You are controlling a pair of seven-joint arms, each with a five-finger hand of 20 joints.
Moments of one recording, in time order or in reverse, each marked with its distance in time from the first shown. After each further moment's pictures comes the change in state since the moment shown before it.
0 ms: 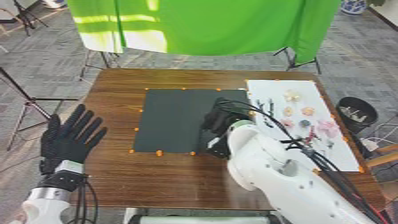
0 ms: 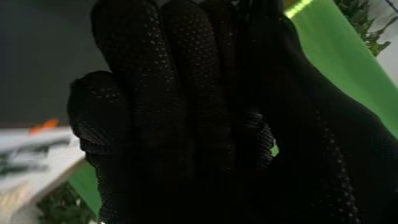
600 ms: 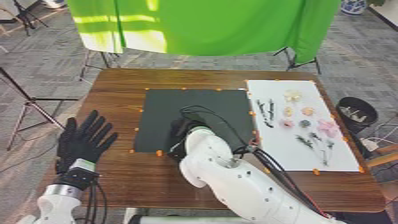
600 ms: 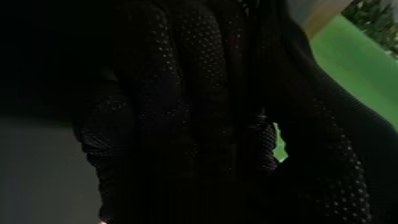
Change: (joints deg) left arm -3.1 1.6 4.6 2.3 -2.1 3.1 -2.0; right arm 4.5 -17.1 -7.3 17.5 0.9 6.7 3.0
